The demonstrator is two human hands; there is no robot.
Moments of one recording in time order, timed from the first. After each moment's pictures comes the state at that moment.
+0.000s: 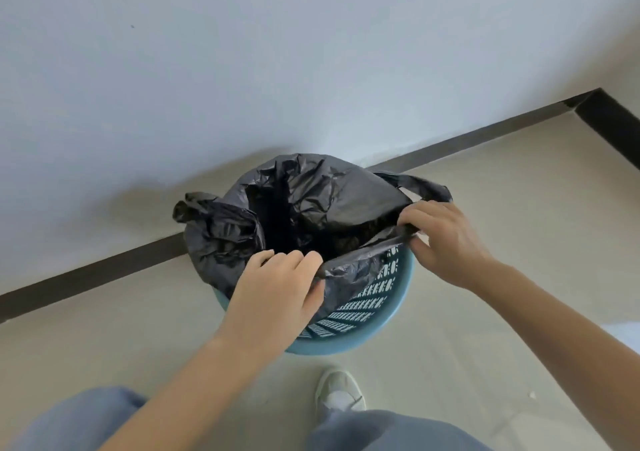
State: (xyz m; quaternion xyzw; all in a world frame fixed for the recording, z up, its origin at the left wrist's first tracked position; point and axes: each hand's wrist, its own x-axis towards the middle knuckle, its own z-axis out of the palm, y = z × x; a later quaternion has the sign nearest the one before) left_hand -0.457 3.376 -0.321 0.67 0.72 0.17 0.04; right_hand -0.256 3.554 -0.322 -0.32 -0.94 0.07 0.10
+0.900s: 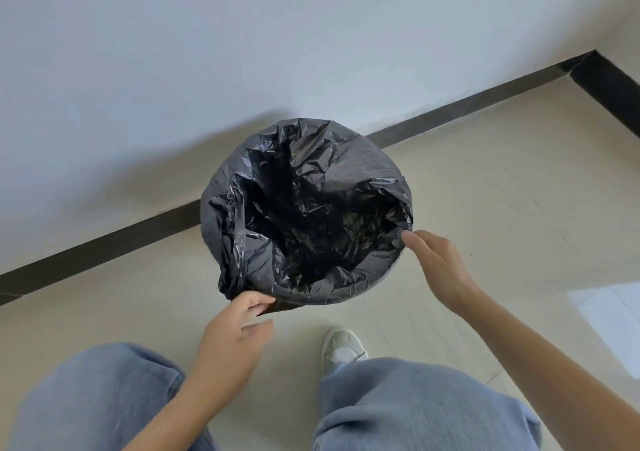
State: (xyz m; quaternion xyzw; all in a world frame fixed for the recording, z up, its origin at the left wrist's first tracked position) left_hand -0.455 3.271 -0.364 0.34 0.75 0.35 0.44; right_hand -0.235 3.463 -0.341 -0.59 -0.67 0.44 0.11
